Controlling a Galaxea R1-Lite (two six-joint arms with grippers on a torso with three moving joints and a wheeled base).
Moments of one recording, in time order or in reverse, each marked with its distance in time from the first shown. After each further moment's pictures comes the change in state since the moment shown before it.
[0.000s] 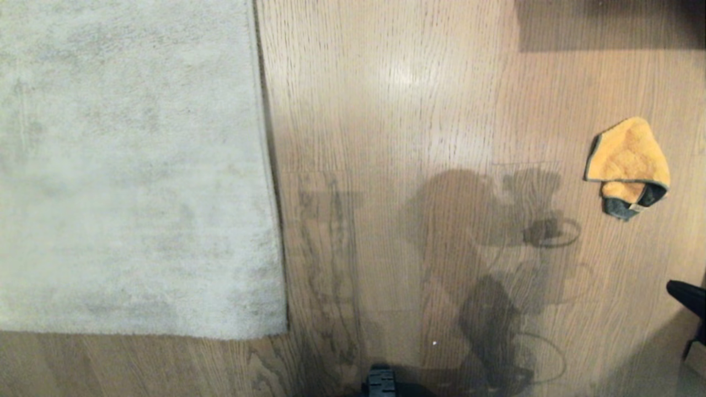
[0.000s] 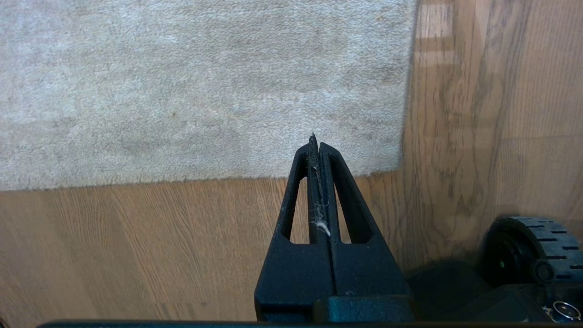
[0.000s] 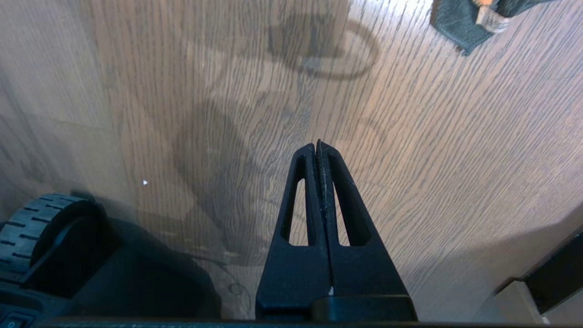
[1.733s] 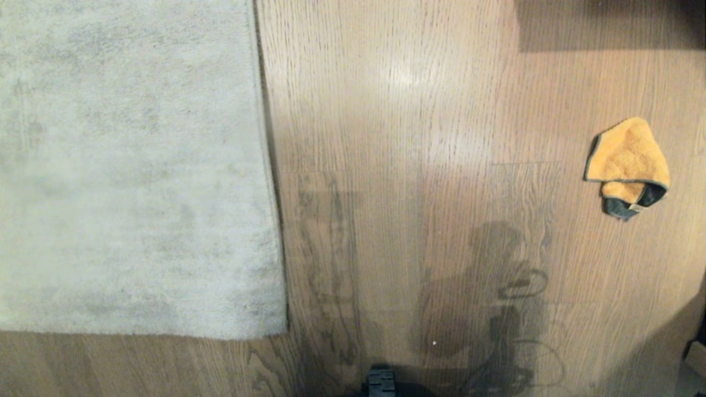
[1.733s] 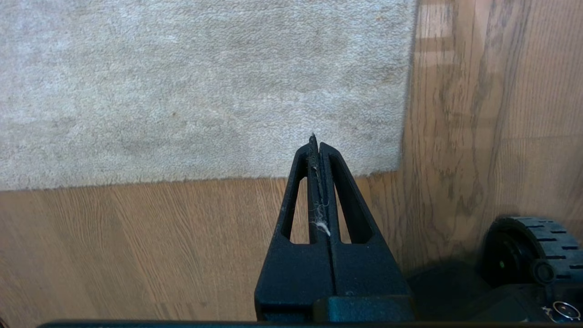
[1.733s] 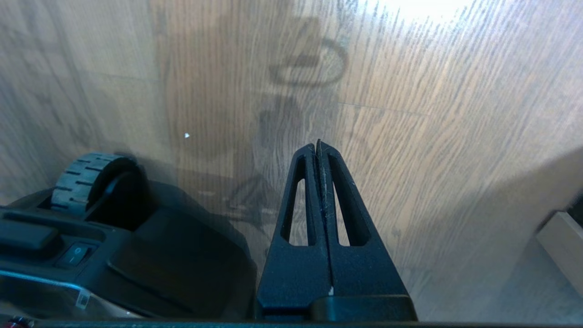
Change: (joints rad) left arm 0.000 0.000 0.000 0.000 0.000 -0.001; right arm 0.304 -0.671 0.216 0.366 -0.291 0.149
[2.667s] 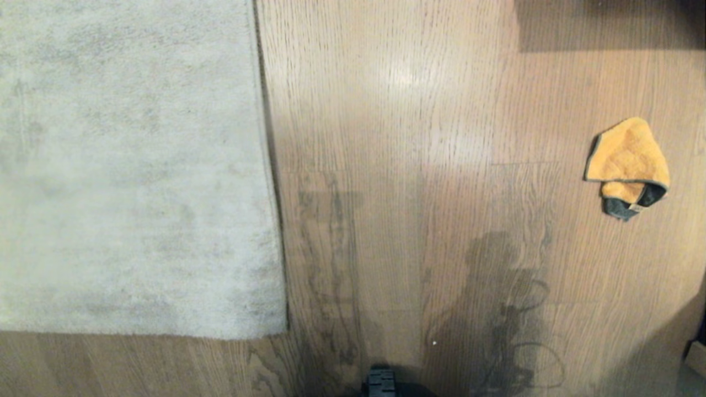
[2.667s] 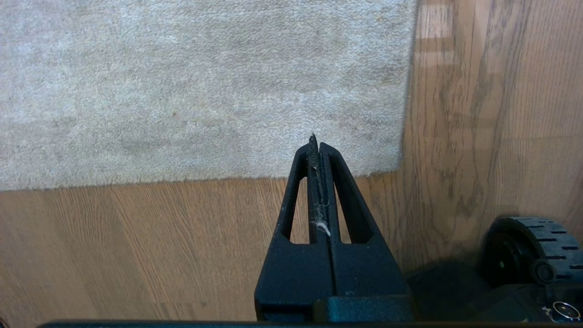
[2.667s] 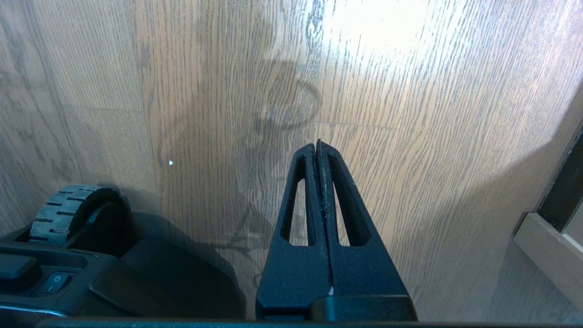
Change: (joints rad) left arm 0.000 0.000 0.000 0.000 0.000 0.000; right arm 0.066 -0.278 0.001 0.138 -0.129 0.036
